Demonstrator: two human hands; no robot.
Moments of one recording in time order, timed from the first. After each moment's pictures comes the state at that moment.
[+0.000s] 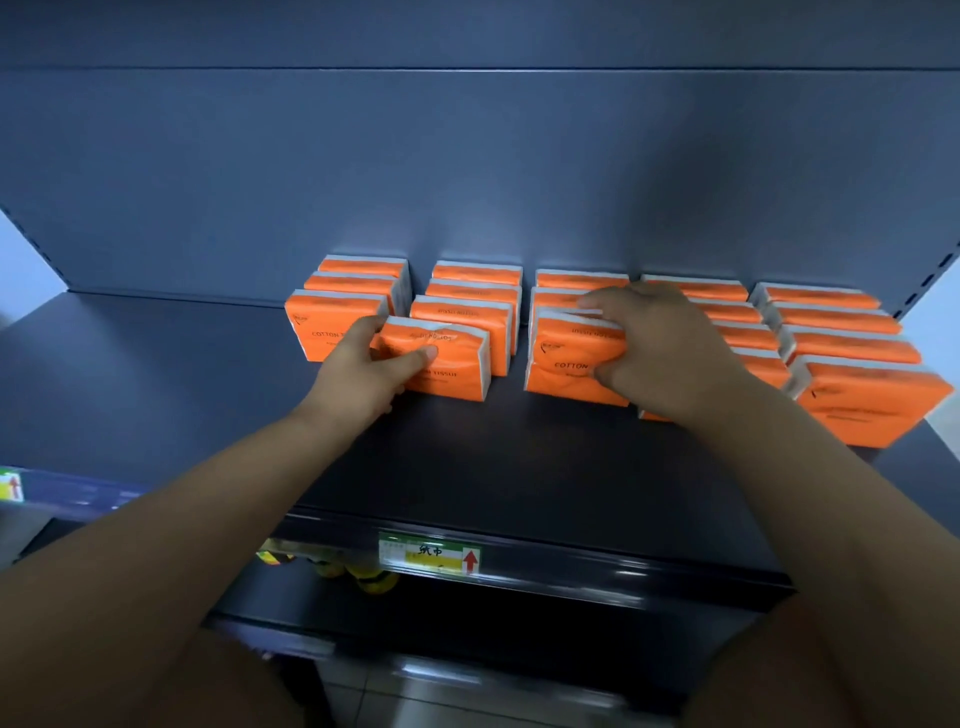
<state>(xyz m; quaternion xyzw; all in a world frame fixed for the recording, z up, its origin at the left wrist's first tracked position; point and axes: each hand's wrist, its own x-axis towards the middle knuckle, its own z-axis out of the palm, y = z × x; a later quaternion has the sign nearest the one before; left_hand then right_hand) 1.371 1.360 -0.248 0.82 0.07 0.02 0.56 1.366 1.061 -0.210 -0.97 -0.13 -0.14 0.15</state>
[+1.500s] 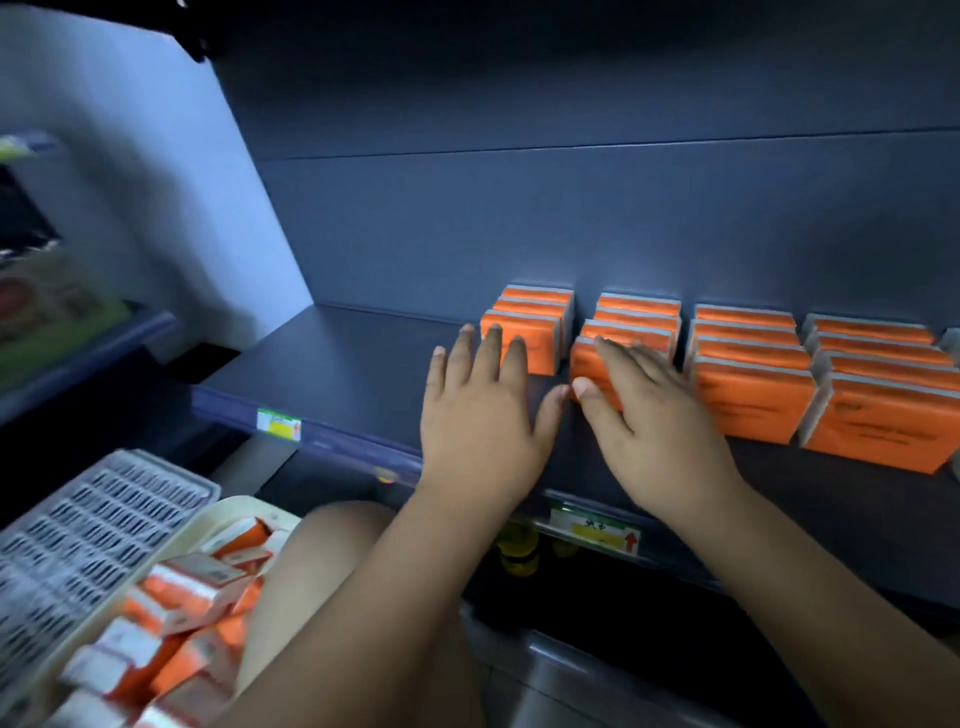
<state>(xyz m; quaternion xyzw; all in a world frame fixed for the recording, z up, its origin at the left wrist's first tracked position) 1.238 1.383 -0.203 0.96 0.01 0.28 0.05 1.268 1.212 -0.207 -0.93 -0.18 -0.18 0.27</state>
